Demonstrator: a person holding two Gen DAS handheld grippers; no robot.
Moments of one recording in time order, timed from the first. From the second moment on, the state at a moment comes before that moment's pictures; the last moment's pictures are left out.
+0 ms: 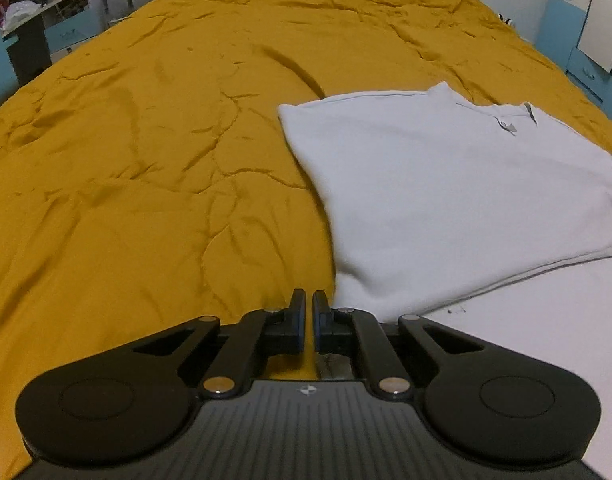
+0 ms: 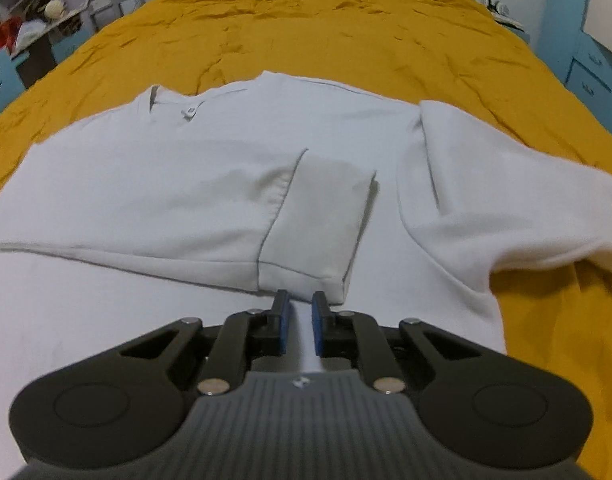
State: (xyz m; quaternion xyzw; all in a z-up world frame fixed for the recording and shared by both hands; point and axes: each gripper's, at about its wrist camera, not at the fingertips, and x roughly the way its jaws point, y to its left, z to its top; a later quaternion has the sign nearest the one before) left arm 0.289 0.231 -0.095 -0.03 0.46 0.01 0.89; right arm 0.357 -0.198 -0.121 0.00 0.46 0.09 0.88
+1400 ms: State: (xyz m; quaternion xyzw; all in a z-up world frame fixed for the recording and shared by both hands) left arm 0.346 0.044 -0.081 -0.07 0.48 -0.01 0.88; right arm 0.331 -0.726 -0.119 0.46 0.34 -0.16 0.80
